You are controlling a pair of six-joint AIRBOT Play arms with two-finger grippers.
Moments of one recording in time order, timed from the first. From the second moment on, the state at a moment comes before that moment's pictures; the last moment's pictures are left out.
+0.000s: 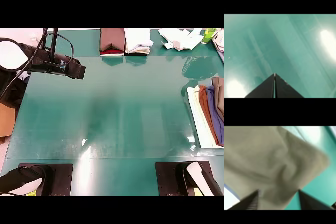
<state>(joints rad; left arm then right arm) -0.45 -1.15 1.49 1.38 -1.10 -1.54 -0.98 -0.85 1.04 -1.68 1.36 1.34</state>
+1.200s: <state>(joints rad) -0.45 -1.15 1.49 1.39 -1.11 -1.54 0.28 -1.17 1.39 -1.26 1.23 1.41</state>
